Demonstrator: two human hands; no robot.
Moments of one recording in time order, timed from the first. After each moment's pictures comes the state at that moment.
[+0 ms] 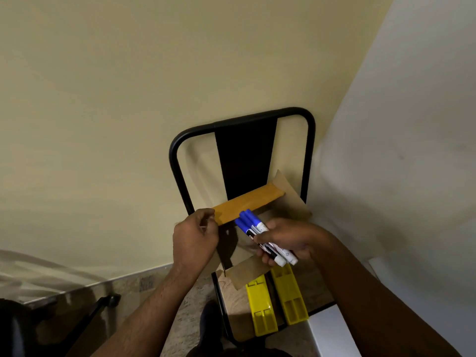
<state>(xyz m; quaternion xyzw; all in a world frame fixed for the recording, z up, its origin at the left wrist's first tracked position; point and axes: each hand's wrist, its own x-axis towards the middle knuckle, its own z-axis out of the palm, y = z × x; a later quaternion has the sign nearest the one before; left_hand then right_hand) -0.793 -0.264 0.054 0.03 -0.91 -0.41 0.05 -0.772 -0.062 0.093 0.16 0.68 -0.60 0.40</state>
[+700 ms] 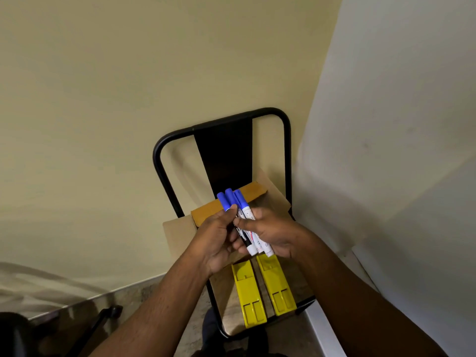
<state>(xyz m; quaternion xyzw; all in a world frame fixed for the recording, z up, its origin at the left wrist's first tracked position) -0.758 -0.192 0.107 0.16 -0.52 -0.78 -0.31 -0.743 -0.067 0.110 0.10 0.62 -0.73 0.26</state>
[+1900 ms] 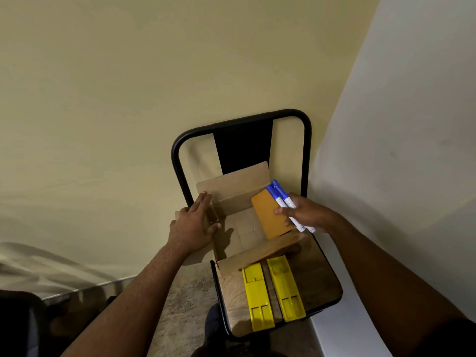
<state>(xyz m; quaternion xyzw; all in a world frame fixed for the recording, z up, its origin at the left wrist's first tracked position) -0.820 -0.283 0.039 -0.11 -0.98 -0.14 -0.12 -0.807 0.020 0.043 0.11 0.82 -0.51 0.24</state>
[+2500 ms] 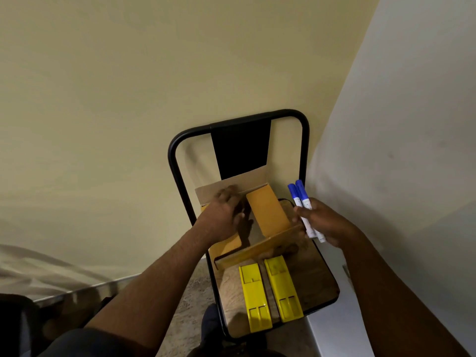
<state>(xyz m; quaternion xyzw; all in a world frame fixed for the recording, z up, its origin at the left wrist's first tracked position) -0.837 -0.225 0.038 -0.27 -0.95 -0.14 -0.08 -0.773 0.031 0.058 0.22 0.74 -0.62 0.17</state>
